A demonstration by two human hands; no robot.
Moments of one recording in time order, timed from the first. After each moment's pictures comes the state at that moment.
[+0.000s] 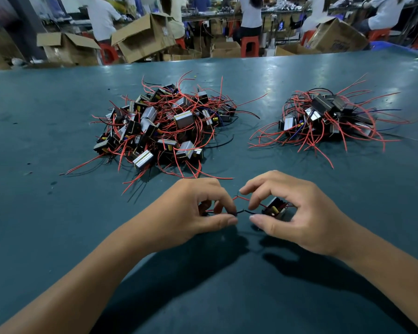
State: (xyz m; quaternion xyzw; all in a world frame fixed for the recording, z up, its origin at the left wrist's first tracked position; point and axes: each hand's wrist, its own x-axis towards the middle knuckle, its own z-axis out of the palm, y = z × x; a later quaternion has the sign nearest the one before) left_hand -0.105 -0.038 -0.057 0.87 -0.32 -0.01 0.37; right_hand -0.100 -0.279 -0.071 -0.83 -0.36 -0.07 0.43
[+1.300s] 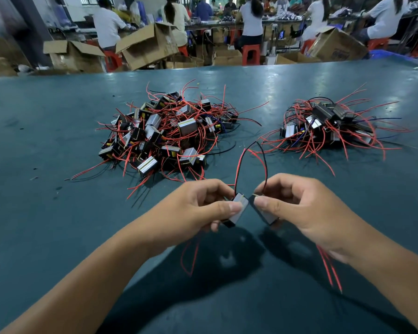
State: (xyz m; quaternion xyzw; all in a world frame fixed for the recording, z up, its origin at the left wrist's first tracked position) left_hand -0.106 -0.045 -0.054 0.77 -0.18 -0.15 0.59; right_hand -0.100 -0.273 -0.062 -0.74 -0.15 0.08 0.65
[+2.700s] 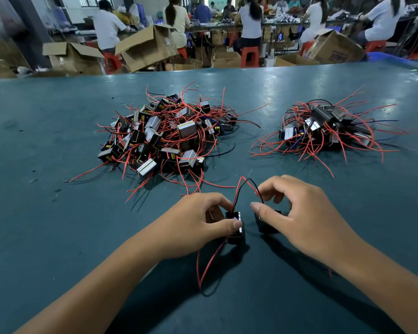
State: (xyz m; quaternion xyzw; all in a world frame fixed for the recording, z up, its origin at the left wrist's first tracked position) left_hand -0.100 -0.044 -0.071 0.89 -0.19 -0.11 0.39; right_hand -0.104 -0.270 -0.067 -0.91 -0.18 -0.13 0.35
